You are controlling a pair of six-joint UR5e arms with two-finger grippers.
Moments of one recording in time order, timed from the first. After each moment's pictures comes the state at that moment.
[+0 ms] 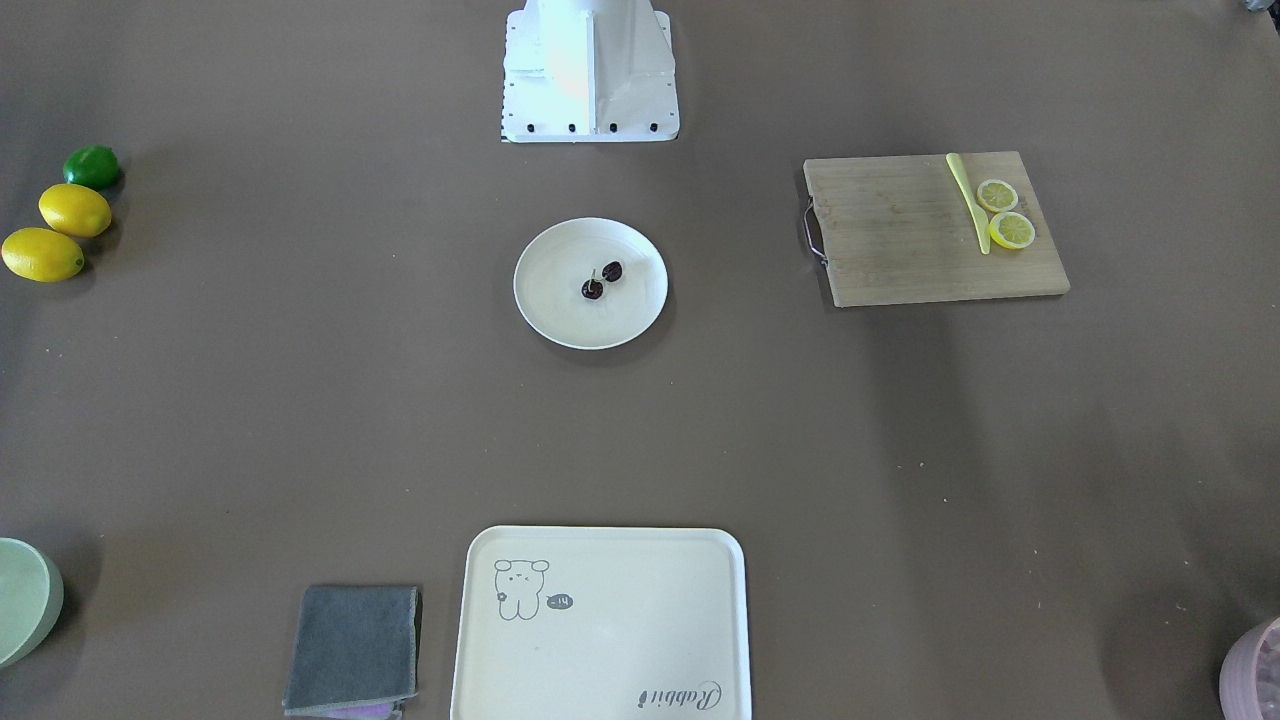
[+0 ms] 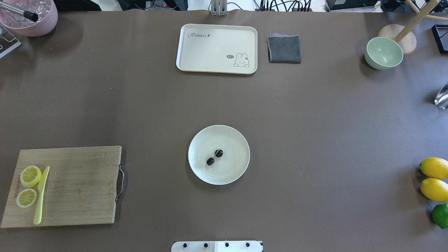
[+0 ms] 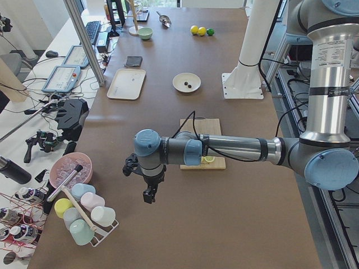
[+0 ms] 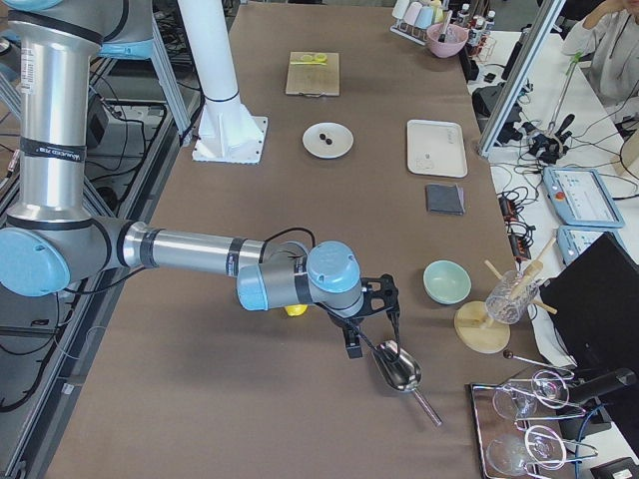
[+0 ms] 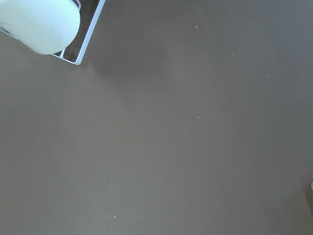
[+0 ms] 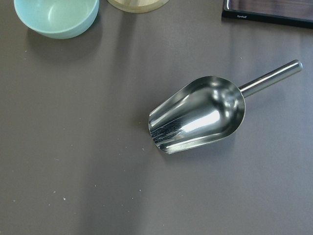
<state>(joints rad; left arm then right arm) -1.55 -1.54 -1.65 -1.55 -2.26 0.26 1.63 -1.70 1.64 -1.30 2.38 -0.04</state>
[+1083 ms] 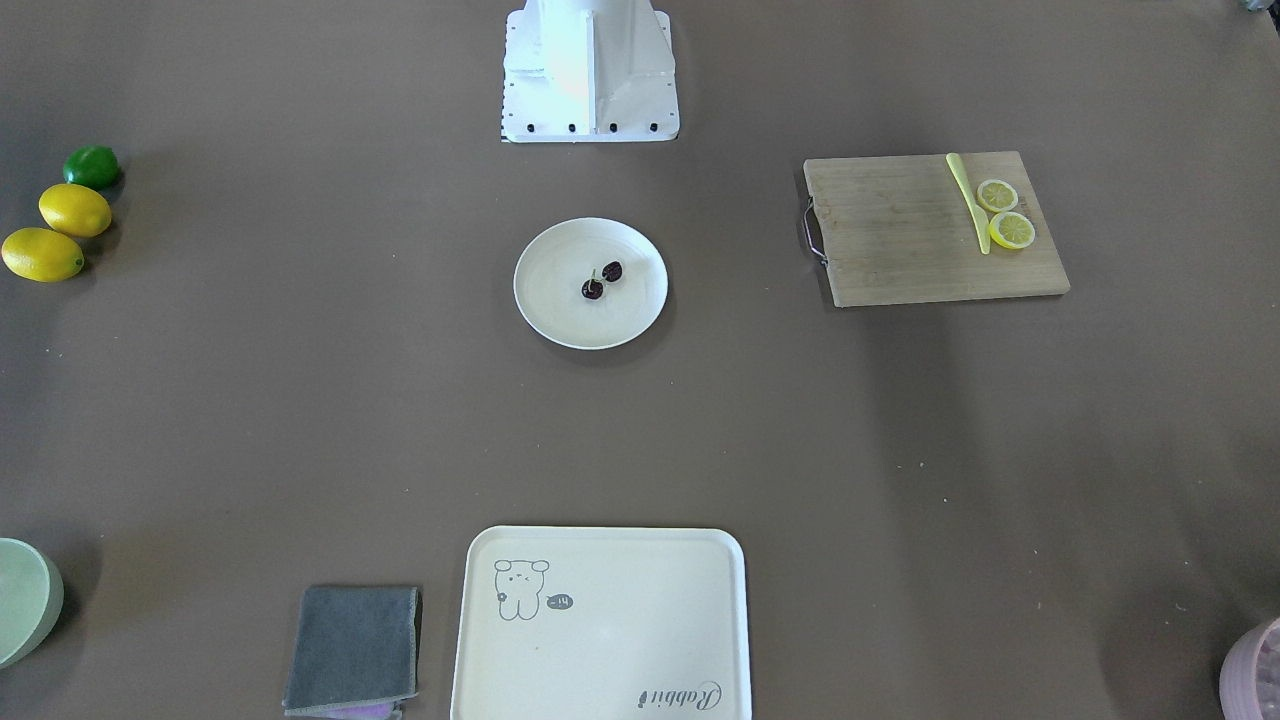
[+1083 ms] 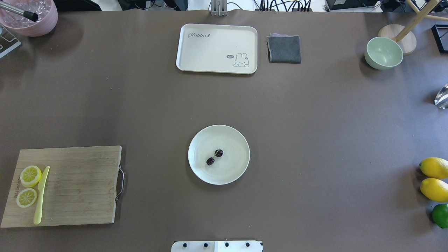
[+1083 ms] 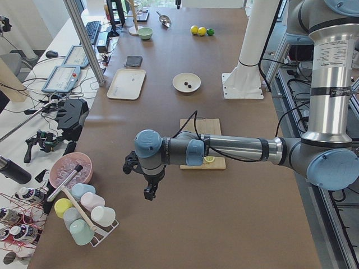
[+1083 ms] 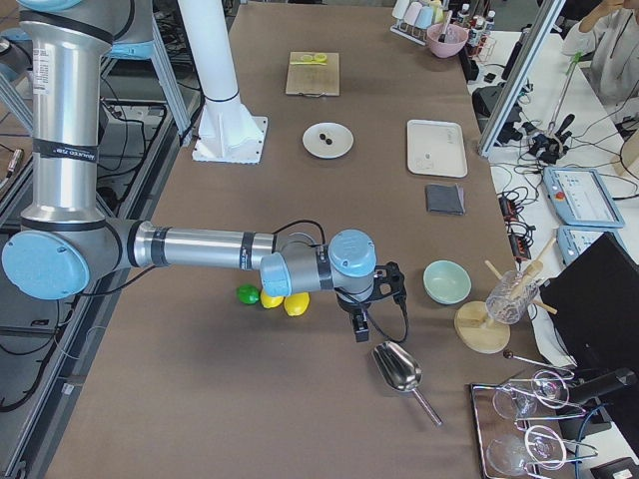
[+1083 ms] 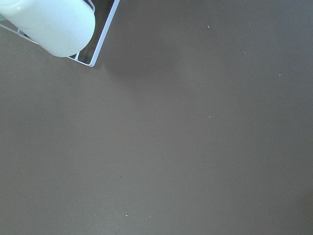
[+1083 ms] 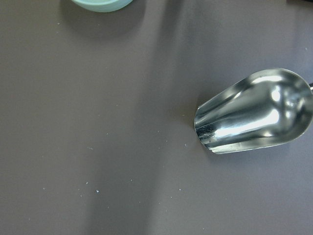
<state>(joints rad) -1.59 -1.54 -1.66 -1.55 -2.39 0.25 1.51 -1.68 1.67 -1.36 2.39 -0.04</state>
